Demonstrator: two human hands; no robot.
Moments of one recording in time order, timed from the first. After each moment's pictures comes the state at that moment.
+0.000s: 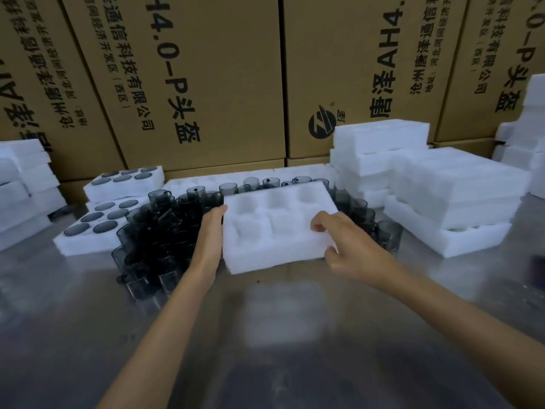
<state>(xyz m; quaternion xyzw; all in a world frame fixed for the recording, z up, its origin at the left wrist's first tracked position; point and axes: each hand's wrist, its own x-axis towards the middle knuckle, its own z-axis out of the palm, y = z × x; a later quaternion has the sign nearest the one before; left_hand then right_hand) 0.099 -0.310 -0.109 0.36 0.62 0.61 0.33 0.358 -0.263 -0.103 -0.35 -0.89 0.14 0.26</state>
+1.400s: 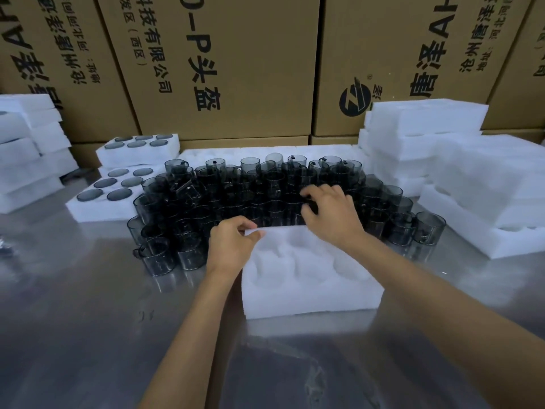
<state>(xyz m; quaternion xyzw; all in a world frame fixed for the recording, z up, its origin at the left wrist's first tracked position) 0.064 -0.301 -0.171 0.47 0.72 0.50 0.12 0.245 -0.204 -0.128 -0.46 -0.84 0.05 0.27</state>
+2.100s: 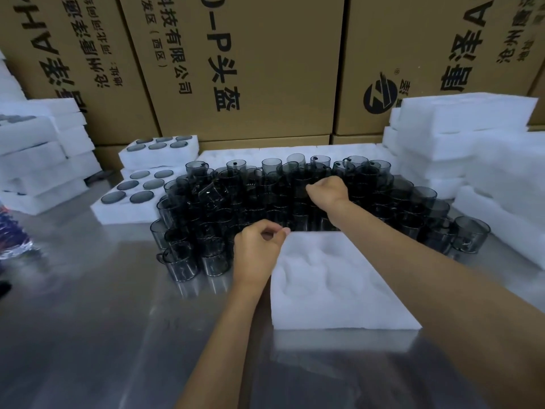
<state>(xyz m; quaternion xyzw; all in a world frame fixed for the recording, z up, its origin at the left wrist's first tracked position) 0.065 -0.300 -0.172 0.44 0.69 0.55 0.14 0.164 -0.151 -0.115 -0.58 -0.64 0.36 0.35</state>
